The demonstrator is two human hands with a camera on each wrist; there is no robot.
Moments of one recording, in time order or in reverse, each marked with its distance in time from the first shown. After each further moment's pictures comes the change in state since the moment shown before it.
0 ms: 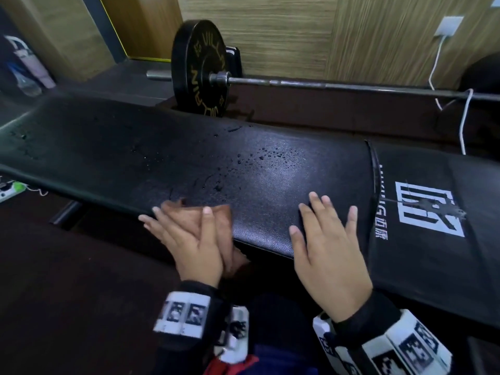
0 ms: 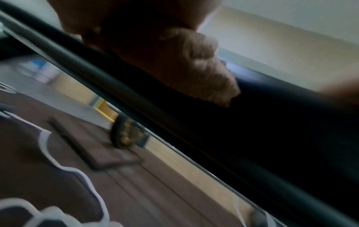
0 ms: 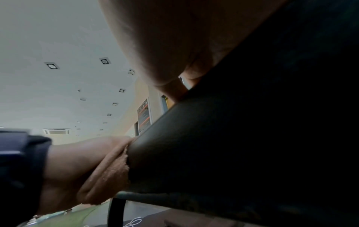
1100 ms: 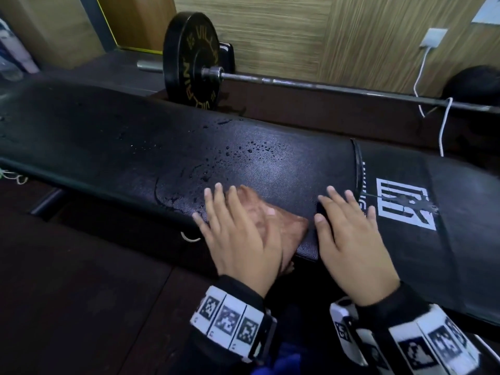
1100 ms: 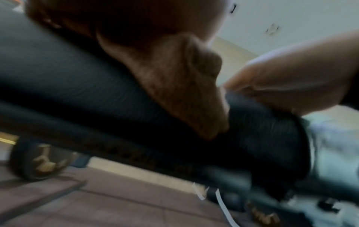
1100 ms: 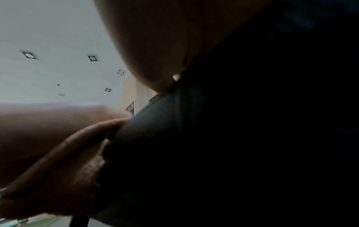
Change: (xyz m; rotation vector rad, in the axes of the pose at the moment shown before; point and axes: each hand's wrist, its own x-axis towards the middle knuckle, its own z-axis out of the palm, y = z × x) left_hand -0.068 0.053 0.031 0.555 -0.216 0.366; right_hand -0.005 0.047 -0.022 0.053 -0.075 0.059
